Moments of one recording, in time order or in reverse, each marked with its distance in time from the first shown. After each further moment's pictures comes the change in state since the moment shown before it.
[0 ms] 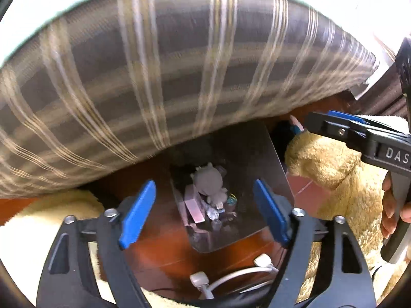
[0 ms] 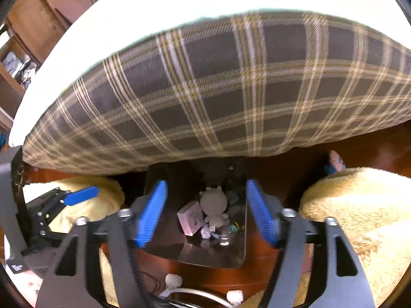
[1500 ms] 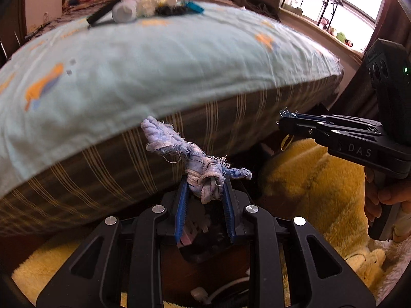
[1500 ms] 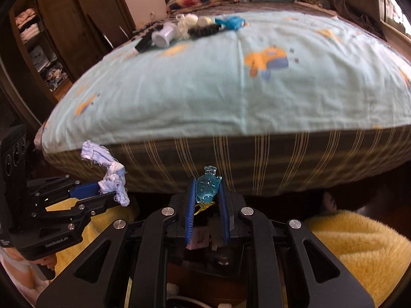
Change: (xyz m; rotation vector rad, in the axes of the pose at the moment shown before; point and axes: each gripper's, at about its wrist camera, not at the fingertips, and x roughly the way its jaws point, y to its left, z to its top) left arm -0.069 -0.021 0.021 0.115 -0.142 -0.110; right arm -0.062 0.019 0.019 -0.128 -0.107 0.055
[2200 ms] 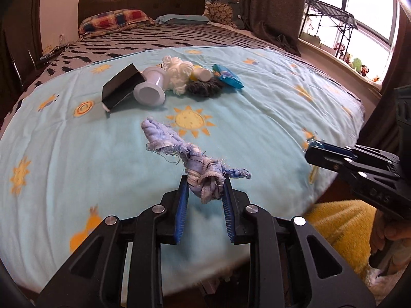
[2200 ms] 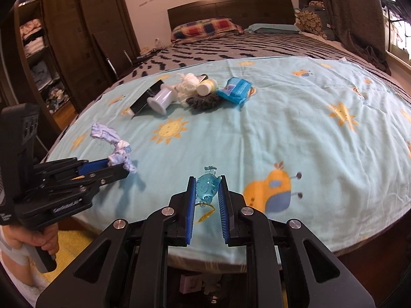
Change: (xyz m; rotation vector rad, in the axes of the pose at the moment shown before) left arm -0.025 0.036 0.126 -0.015 -0.167 0.105; right arm -0.020 0.003 0.103 -0.051 -0.183 0.007
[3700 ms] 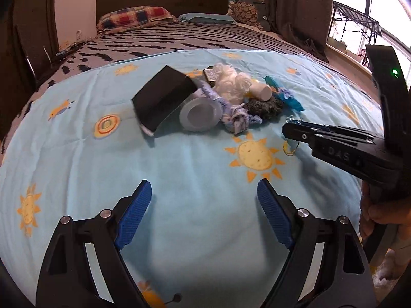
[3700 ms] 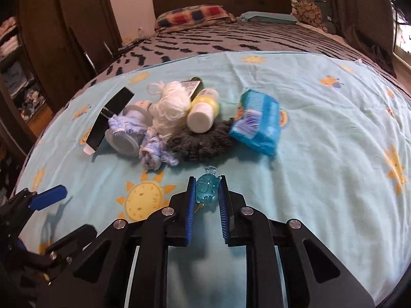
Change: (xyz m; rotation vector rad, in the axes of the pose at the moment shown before) left arm 0.053 0.059 0.051 -0.053 0.010 0.097; right arm 0.114 -0.001 0.090 0.034 0.056 -0.096
